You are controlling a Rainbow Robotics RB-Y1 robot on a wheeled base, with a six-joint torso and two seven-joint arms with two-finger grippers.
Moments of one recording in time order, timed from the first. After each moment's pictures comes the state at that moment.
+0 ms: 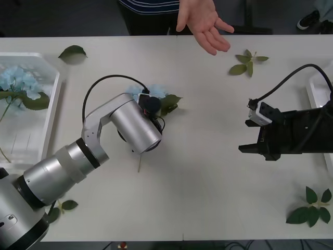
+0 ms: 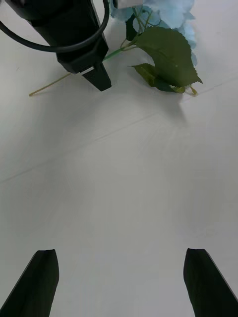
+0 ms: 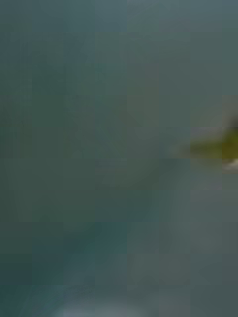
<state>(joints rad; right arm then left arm) -0.13 -0.64 -0.06 -1.96 -1.23 1.37 2.52 -0.67 0.32 -0.75 -1.42 0.19 1.31 -0.79</state>
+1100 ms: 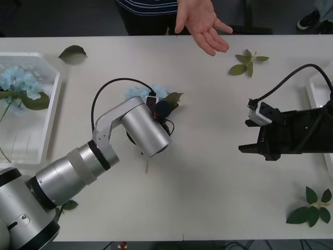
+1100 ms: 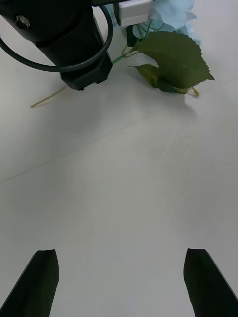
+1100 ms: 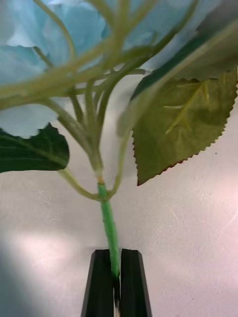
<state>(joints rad) -0.13 -0.64 -0.06 -1.96 -1.23 1.37 2.52 -0.68 0.26 -0.76 -1.37 0.17 1.29 -0.75</state>
